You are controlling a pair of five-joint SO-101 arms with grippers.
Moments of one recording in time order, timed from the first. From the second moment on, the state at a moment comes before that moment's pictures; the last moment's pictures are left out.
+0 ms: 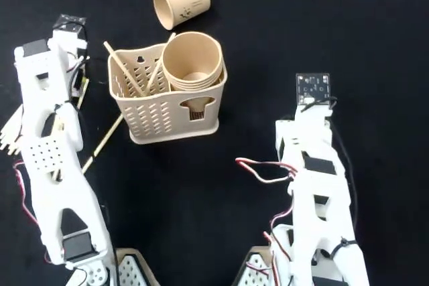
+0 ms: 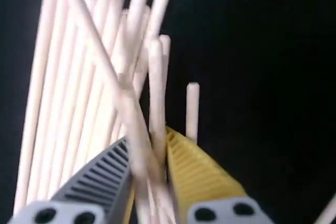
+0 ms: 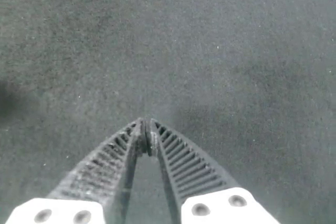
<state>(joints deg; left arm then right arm) -24.1 57.7 -53.1 82.9 -28.8 9.8 -39.0 73.5 18.7 9.9</state>
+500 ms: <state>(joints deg) -24.2 58.2 -74.2 100.4 -27.5 9.8 -39.0 73.5 18.7 9.9</state>
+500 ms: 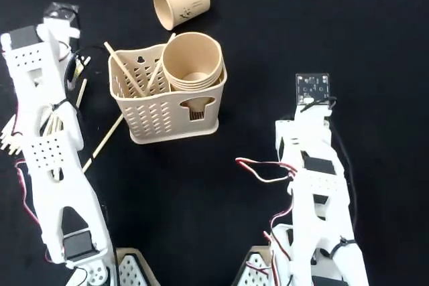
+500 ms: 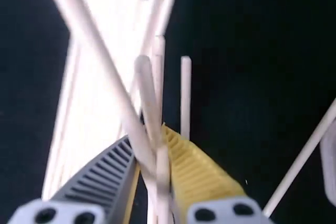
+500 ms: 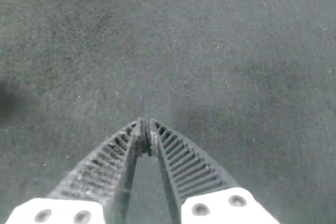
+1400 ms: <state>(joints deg) -23.1 38.5 -92.9 100.9 -8.9 9.8 -39.0 73.5 18.7 9.9</state>
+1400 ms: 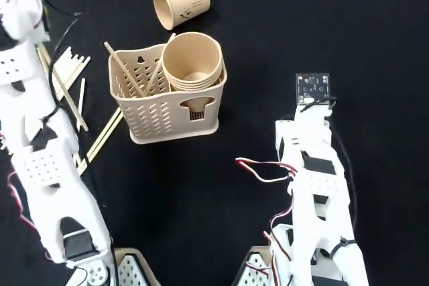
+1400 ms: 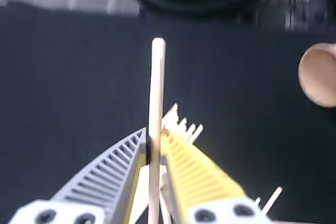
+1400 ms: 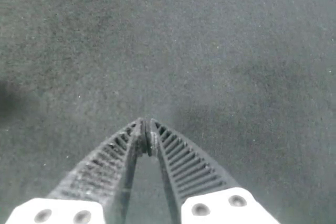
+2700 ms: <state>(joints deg) -7.4 -8.9 -92.0 100.9 11.1 9.8 -39.0 73.5 18.7 9.9</state>
